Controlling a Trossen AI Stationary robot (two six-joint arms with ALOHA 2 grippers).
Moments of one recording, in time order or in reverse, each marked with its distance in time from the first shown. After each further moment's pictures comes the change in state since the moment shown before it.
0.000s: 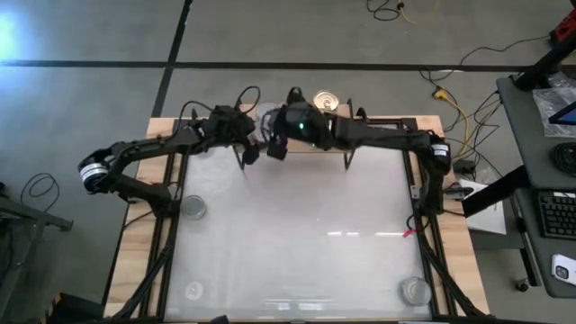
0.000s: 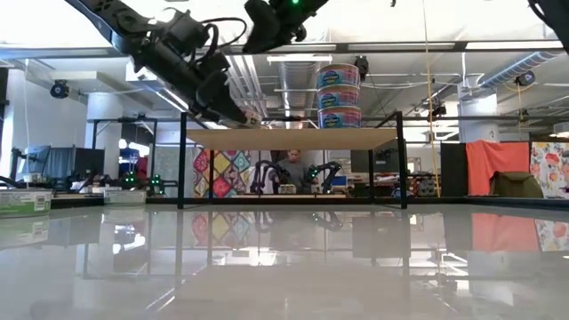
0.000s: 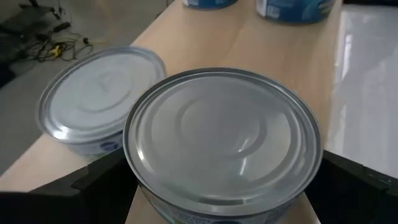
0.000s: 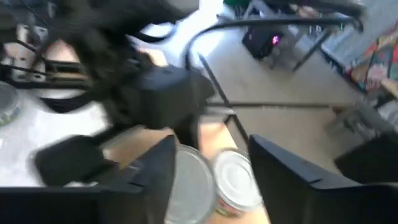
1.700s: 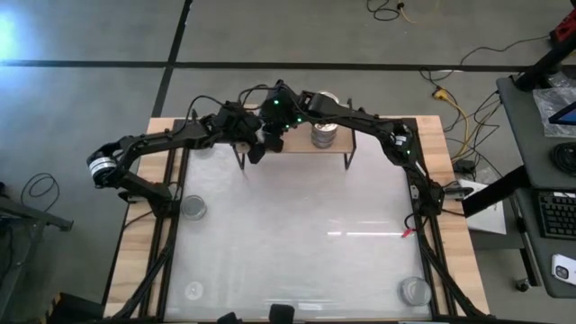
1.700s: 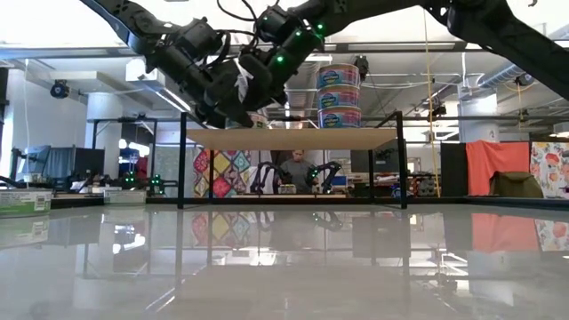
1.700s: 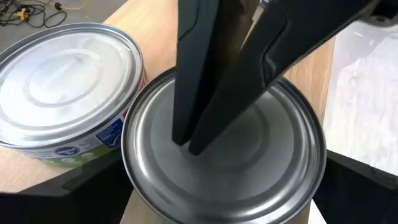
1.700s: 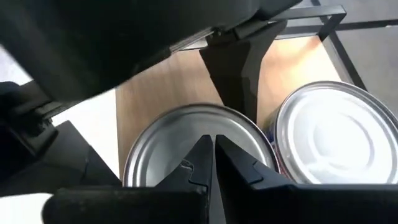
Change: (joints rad) left arm 0.000 0.094 0.103 -0.113 0.053 -0.076; right arm -0.187 0.367 0.426 -0.437 -0.462 0.104
